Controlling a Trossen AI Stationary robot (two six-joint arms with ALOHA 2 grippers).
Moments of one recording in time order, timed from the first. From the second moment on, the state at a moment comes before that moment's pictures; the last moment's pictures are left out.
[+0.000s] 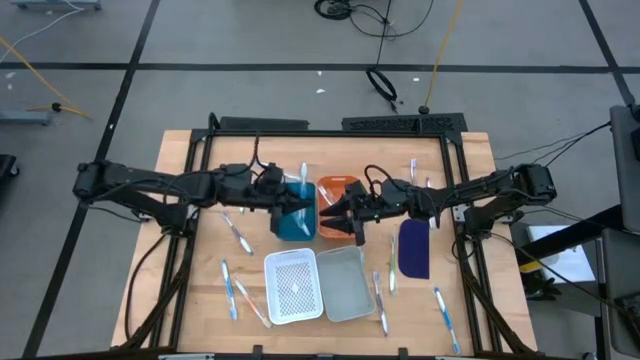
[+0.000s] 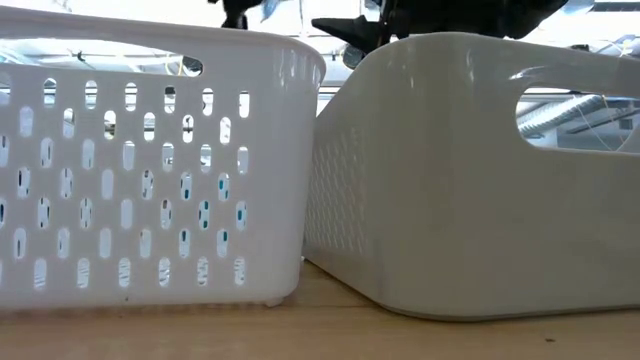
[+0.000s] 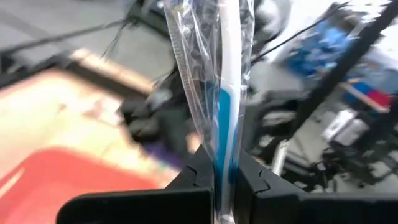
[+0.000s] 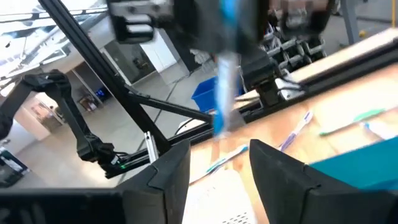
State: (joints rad) left arm -0.02 1.20 0.89 0.15 0.02 -0.48; right arm 0.03 1.47 0.88 0.64 -0.16 0.52
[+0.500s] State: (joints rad) left arm 0.00 1.25 0.89 -0.25 -0.18 -1.01; right arm 0.00 1.40 0.88 0.66 -0.16 0.42
